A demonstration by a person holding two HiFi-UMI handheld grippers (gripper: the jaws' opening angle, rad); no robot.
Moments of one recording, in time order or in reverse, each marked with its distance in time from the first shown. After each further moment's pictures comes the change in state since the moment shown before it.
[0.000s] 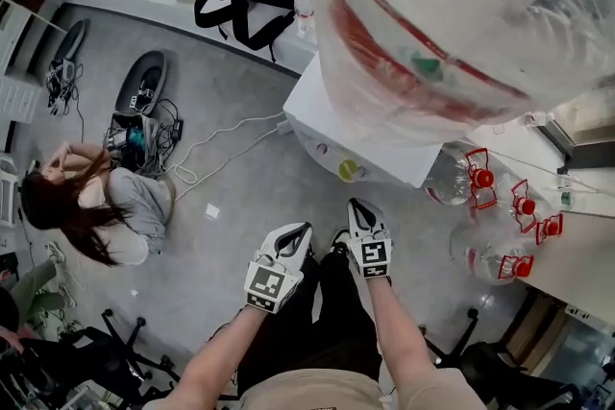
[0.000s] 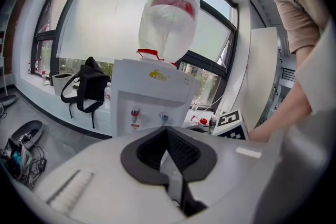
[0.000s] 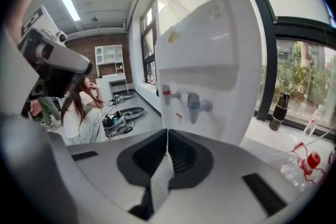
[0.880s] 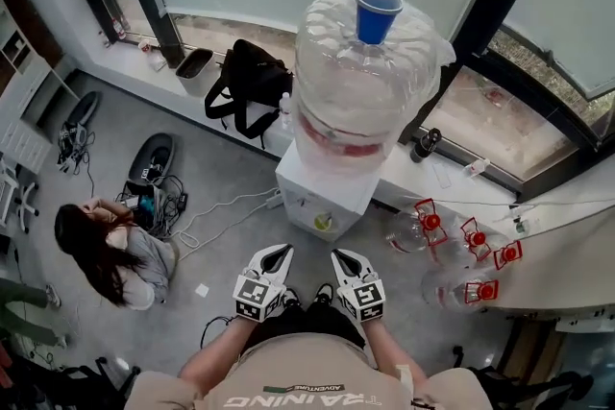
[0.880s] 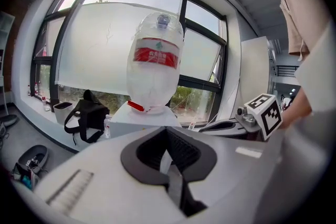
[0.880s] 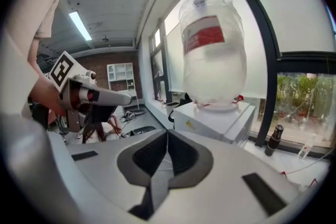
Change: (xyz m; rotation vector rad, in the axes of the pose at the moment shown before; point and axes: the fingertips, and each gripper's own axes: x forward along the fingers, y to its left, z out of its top) left arm -0.094 -0.049 0.153 0.061 -0.139 0.008; right arm -0.177 0.046 0.181 -0.011 -0.125 0.096
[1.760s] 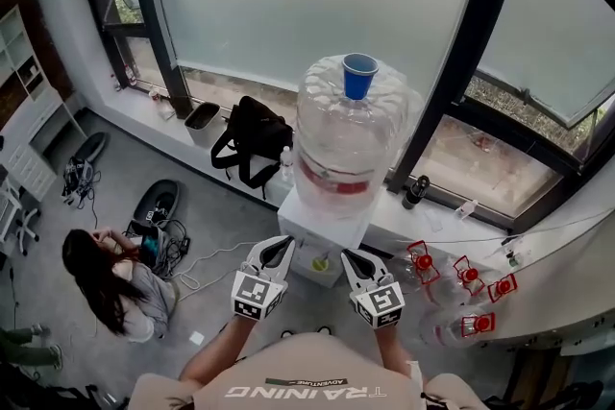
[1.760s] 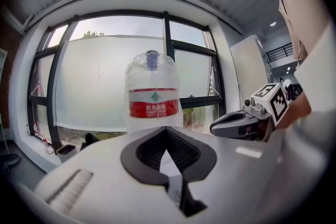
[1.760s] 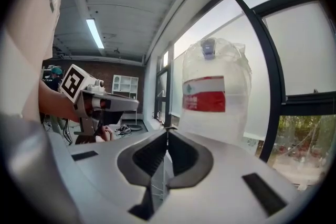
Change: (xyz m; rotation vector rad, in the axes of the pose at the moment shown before) left arm -0.010 0.000 0.157 0.217 -0.225 0.042; right arm -0.043 -0.025 0.152 -0.147 -0.220 -0.010
